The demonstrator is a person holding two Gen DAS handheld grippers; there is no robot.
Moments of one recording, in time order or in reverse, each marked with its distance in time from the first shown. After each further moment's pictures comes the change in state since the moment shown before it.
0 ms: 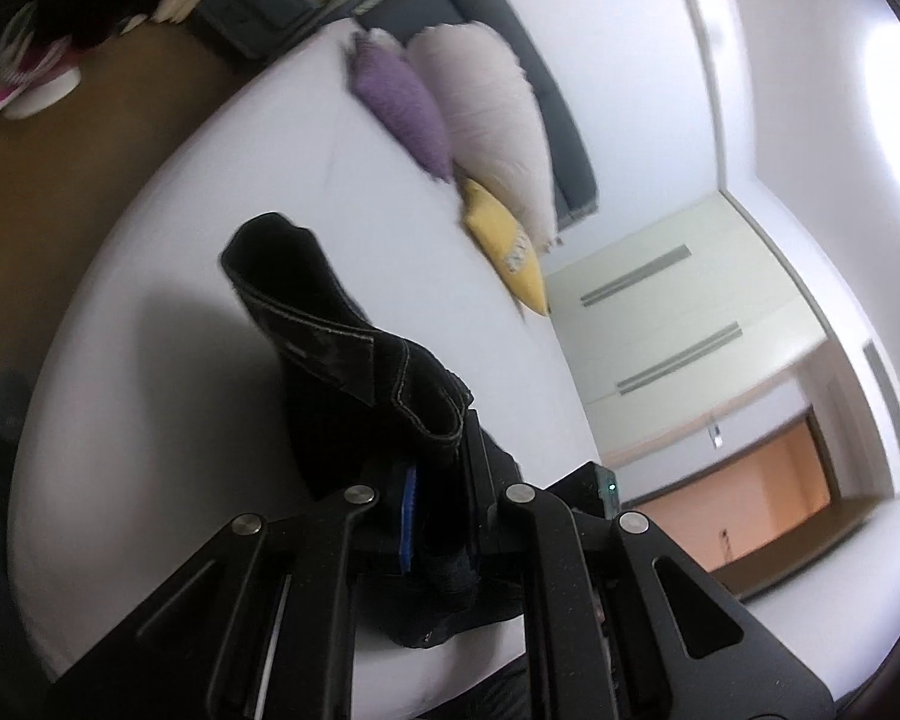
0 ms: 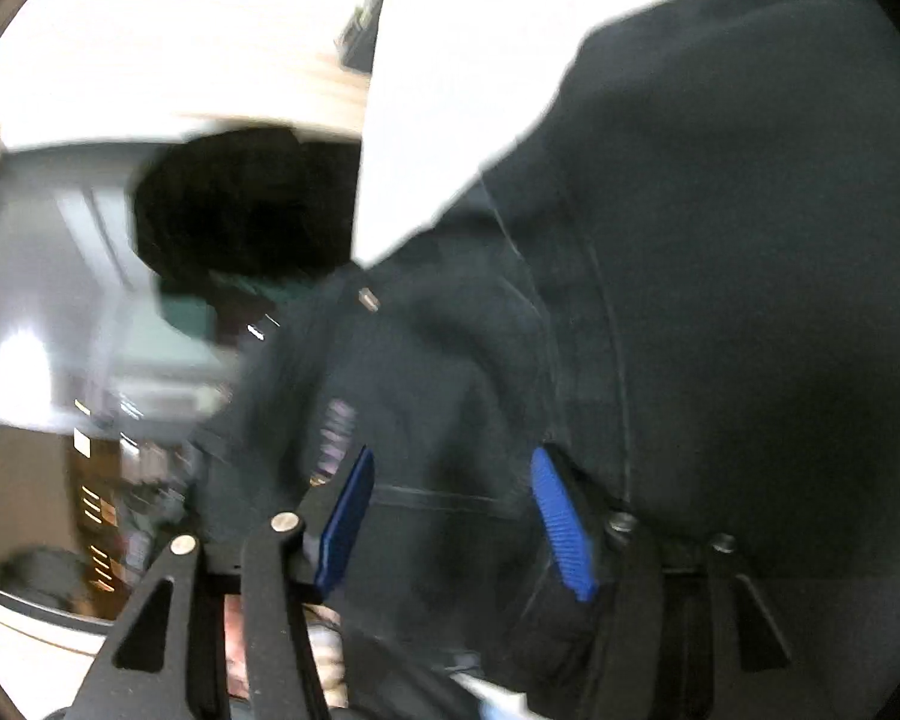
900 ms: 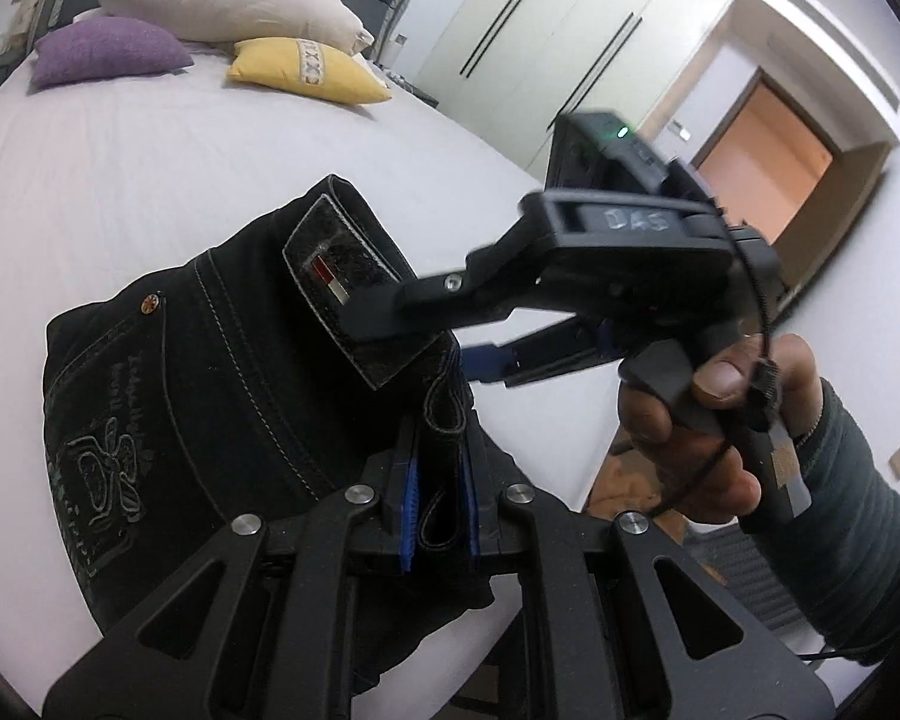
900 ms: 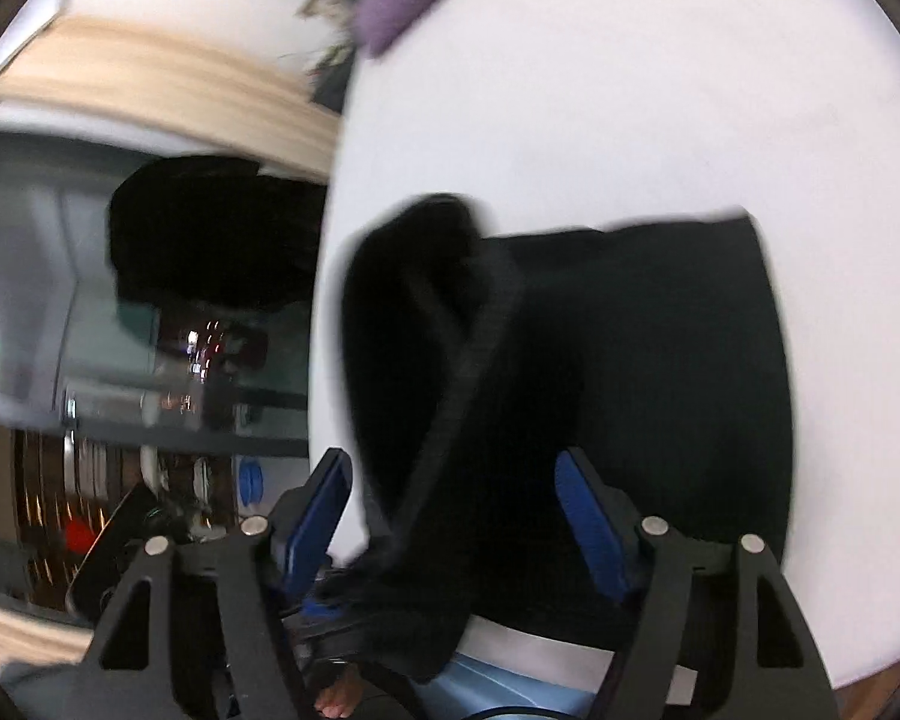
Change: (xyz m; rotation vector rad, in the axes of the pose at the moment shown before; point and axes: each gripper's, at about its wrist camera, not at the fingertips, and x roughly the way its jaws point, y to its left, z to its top) left arm 0.242 -0.206 -0.136 0.619 0.423 -0.023; right arm -0.139 -0.004 0.037 -0.047 -0.026 -0.223
